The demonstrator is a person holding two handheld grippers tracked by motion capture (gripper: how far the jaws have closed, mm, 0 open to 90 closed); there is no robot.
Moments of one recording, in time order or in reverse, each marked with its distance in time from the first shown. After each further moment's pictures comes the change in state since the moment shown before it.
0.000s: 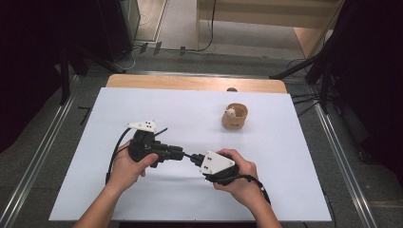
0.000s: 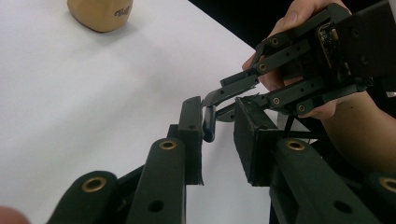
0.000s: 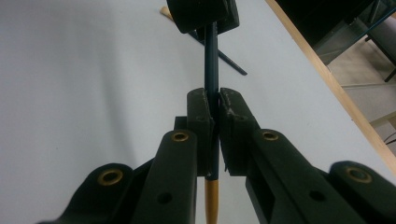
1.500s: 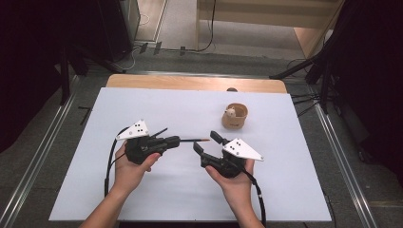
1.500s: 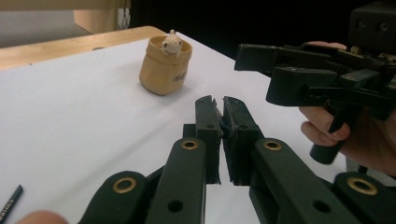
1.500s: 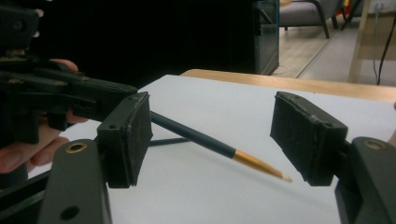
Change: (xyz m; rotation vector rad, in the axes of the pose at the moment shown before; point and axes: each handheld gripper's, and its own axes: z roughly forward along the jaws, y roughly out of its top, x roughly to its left) left arm -0.007 -0.013 -0.004 -0.275 0.237 0.150; right arm -0.008 -0.017 0.000 -0.382 -0.205 0.767
